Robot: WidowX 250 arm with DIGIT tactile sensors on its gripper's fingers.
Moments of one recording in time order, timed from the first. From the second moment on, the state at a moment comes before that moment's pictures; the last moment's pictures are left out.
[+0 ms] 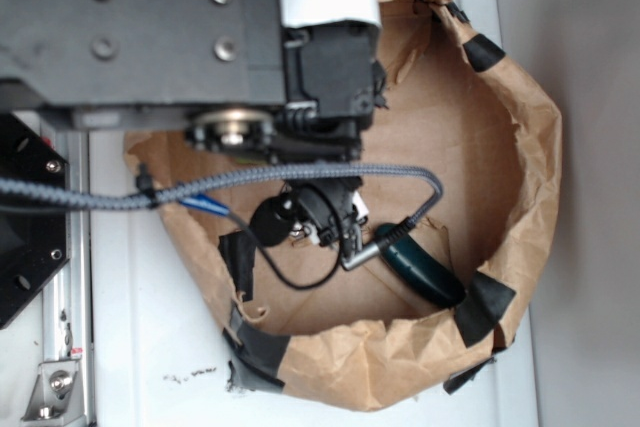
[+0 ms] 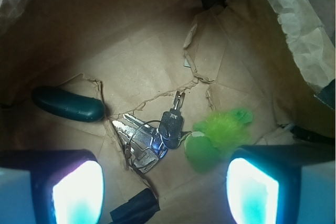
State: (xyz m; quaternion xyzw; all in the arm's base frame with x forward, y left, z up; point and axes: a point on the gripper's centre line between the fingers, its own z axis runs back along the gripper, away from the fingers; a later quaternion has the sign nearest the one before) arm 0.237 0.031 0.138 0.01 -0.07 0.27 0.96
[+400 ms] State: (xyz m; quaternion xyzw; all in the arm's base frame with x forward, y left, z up) arm 0.237 0.031 0.138 0.01 -0.07 0.27 0.96
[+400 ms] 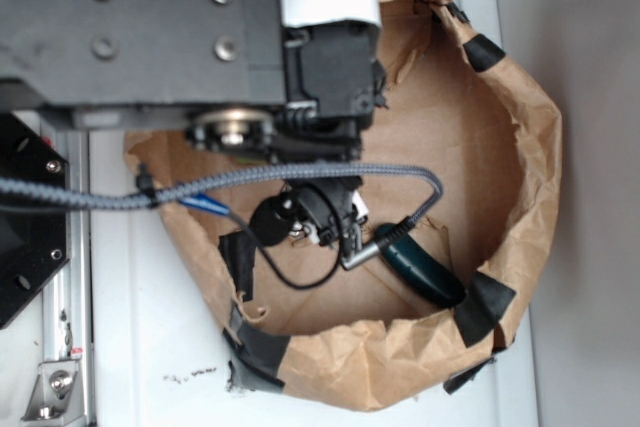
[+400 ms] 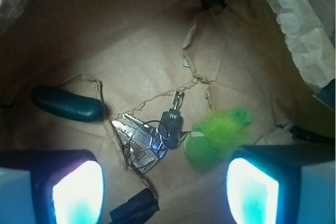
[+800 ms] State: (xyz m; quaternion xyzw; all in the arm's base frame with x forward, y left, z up) arm 0.239 0.029 0.112 0.00 -0.08 0.27 0.96
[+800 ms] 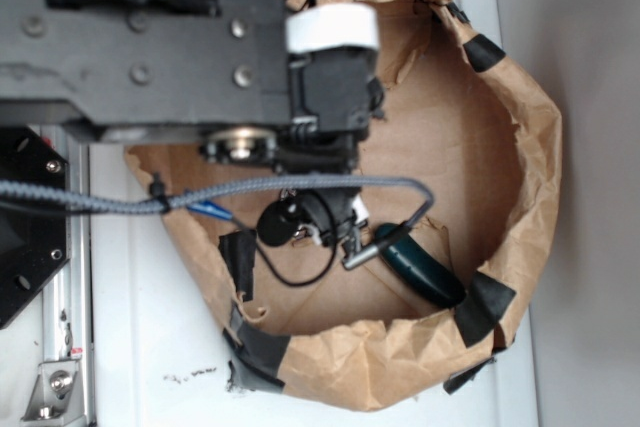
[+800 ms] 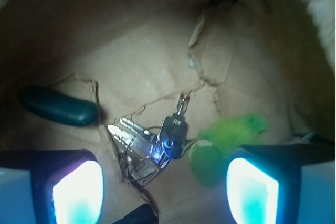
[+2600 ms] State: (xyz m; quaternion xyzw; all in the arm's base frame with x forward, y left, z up) arm 0.247 0.015 0.036 0.07 -0.09 0.35 0.93
